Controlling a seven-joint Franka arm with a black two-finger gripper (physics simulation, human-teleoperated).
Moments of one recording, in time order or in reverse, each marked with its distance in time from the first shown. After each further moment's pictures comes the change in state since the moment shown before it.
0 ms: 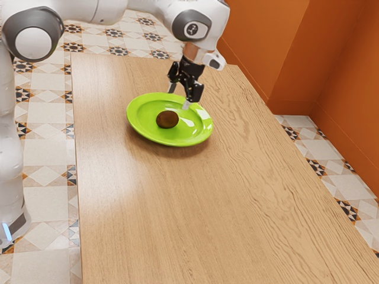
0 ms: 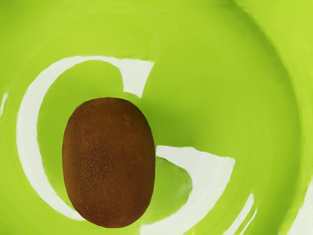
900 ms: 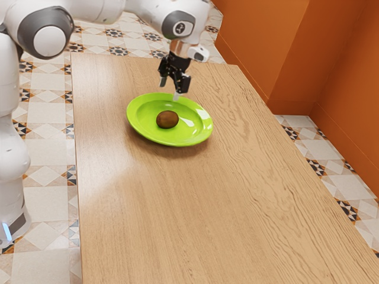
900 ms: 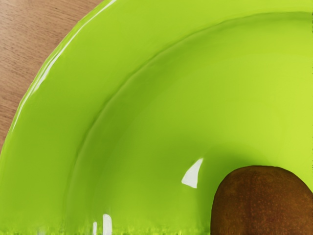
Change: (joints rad) arm 0.196 0.050 -0.017 -0.035 -0.011 0.129 0.169
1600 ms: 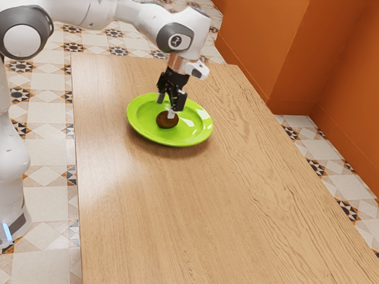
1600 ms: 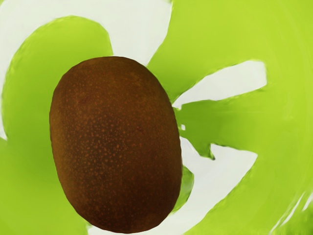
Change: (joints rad) arm -0.013 -0.134 -0.108 -0.185 -0.038 0.005 0.022
